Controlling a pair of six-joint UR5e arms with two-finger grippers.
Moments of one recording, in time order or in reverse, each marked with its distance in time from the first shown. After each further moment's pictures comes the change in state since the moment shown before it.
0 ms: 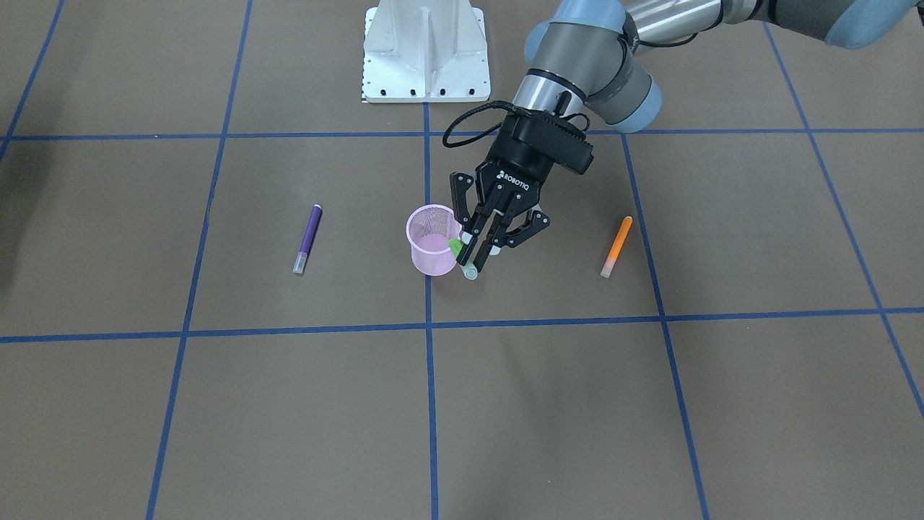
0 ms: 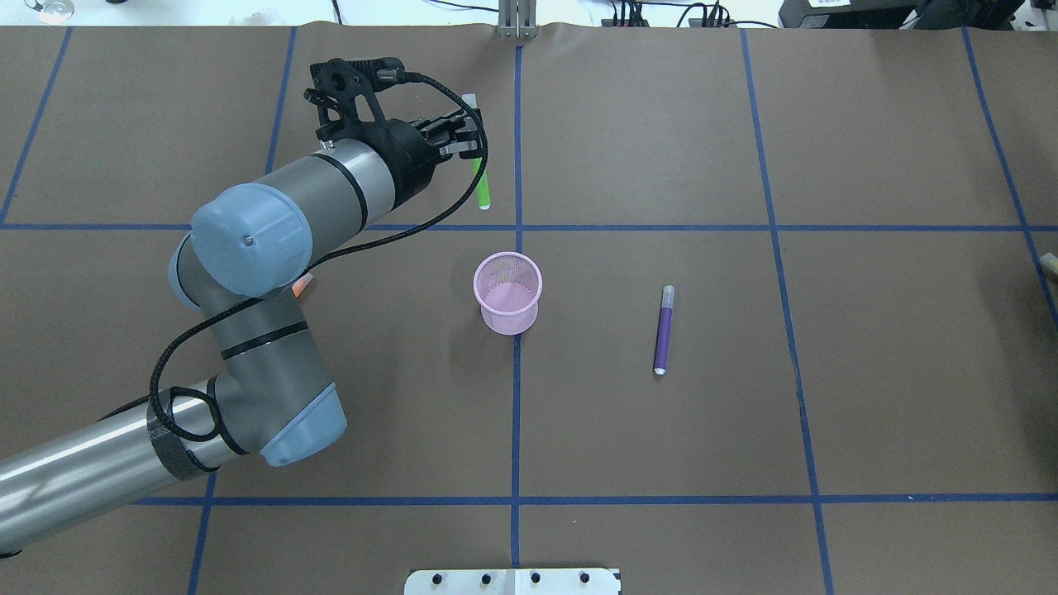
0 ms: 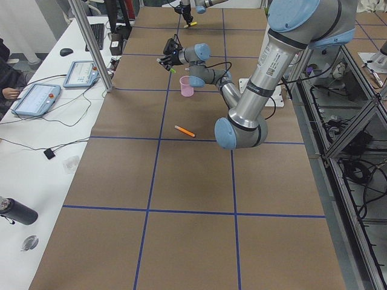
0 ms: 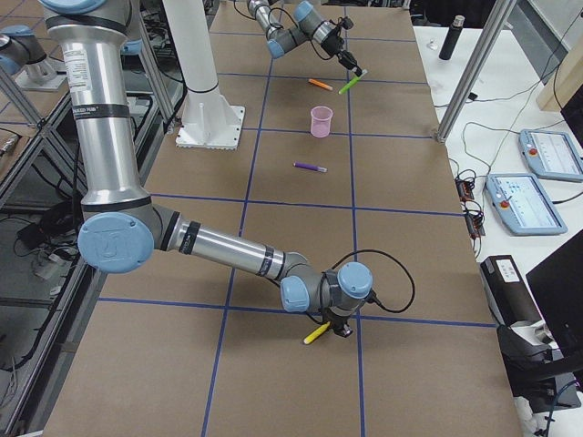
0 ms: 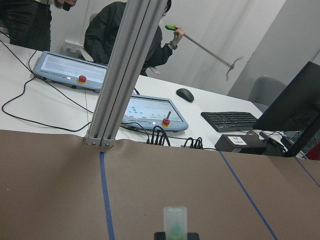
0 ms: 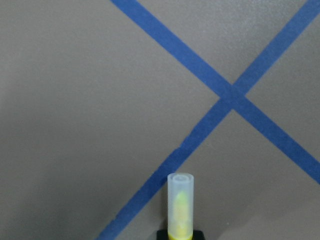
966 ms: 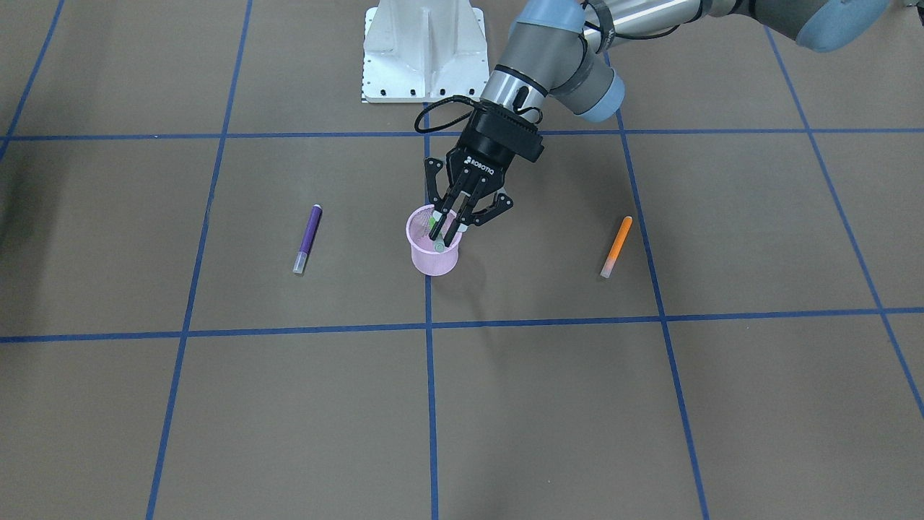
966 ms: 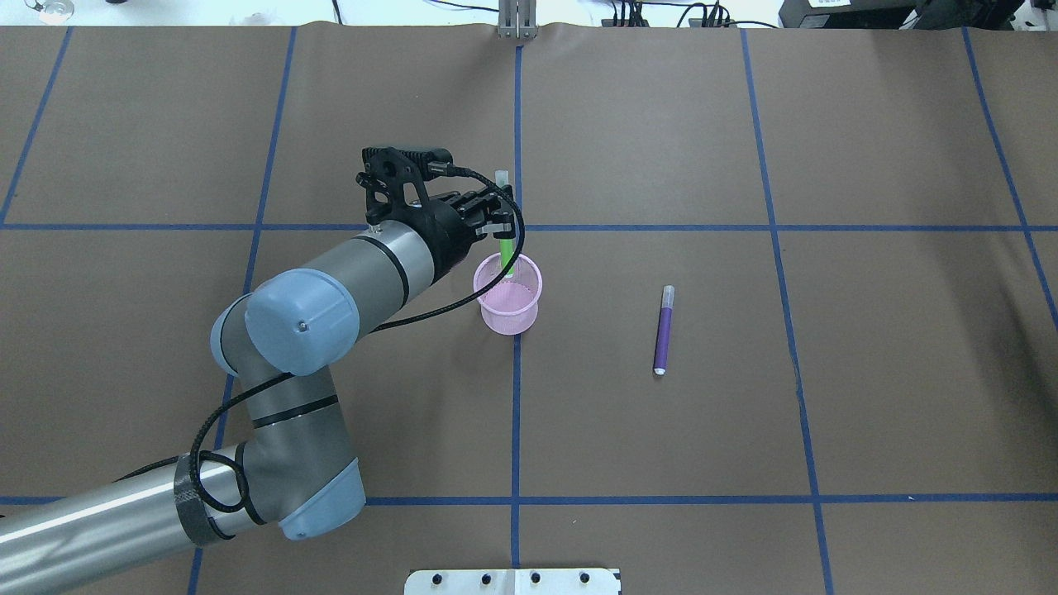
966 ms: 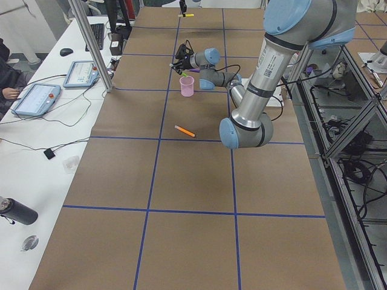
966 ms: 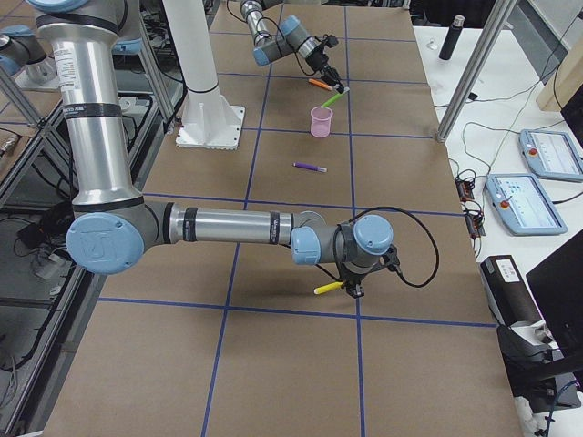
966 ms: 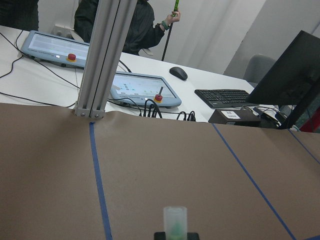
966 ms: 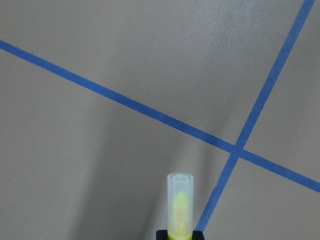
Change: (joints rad) left arm 0.135 0.011 0.011 0.002 0.068 0.019; right arm 0.086 -0.001 0.316 -0.307 0.091 0.301
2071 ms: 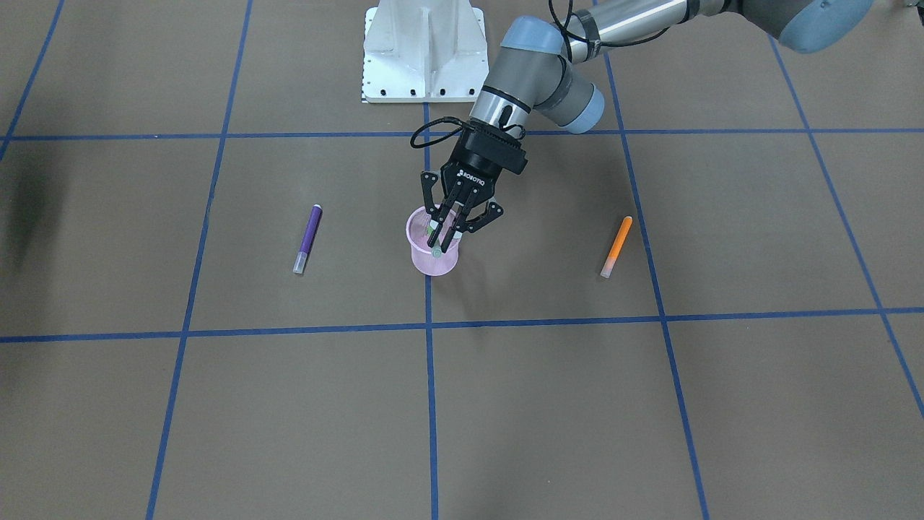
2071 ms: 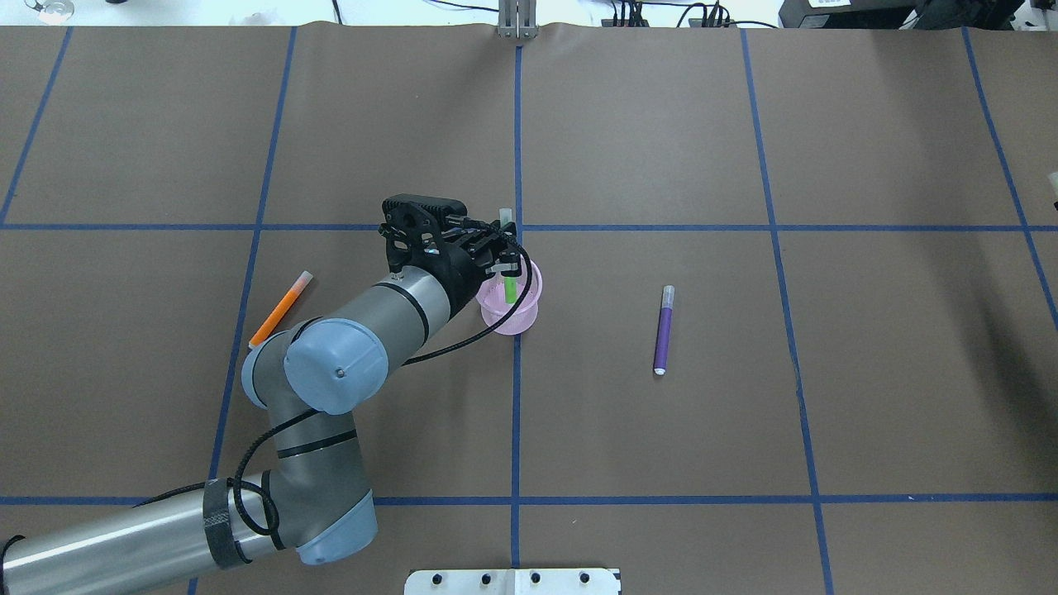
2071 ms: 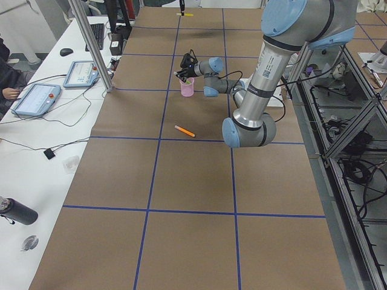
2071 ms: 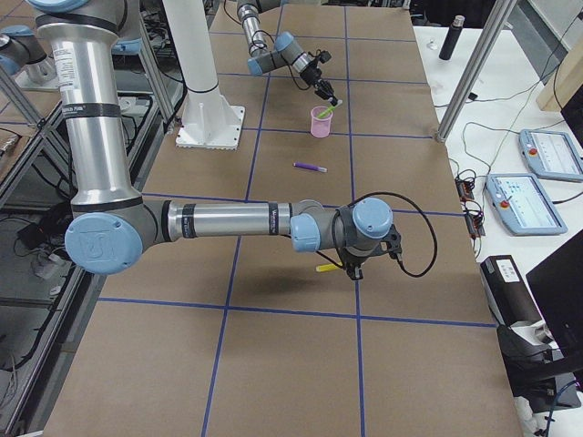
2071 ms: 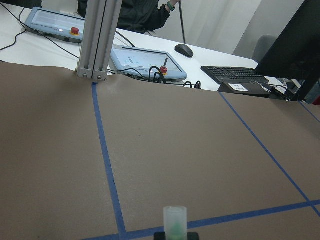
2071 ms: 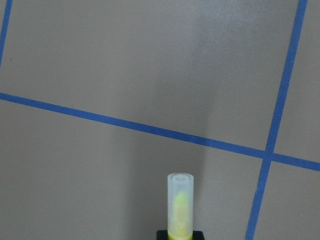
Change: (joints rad) left arm 0.057 -0.008 0.111 -0.084 0.078 -0.009; right arm 0.002 -0.003 0.073 -0.005 0.067 0.156
